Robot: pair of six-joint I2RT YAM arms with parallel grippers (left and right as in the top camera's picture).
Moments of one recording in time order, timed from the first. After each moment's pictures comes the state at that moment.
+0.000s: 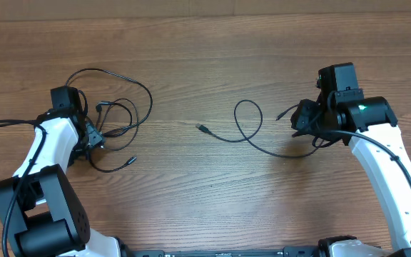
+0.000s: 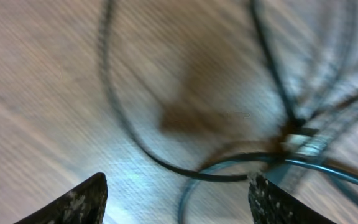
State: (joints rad) left arm 0.27 1.72 1.05 -0.73 -0.26 -0.44; right arm 0.14 1.41 1.22 -1.01 -0.05 0.47
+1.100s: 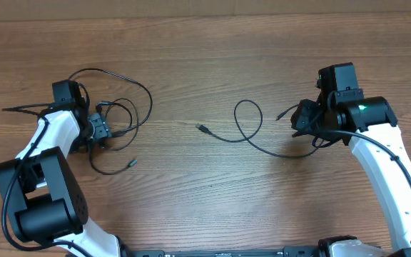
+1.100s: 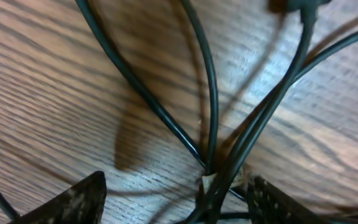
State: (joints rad) left arm 0.27 1.83 1.09 -0.61 -0.10 -0.14; right arm 0.14 1.41 1.22 -1.01 -0.05 0.47
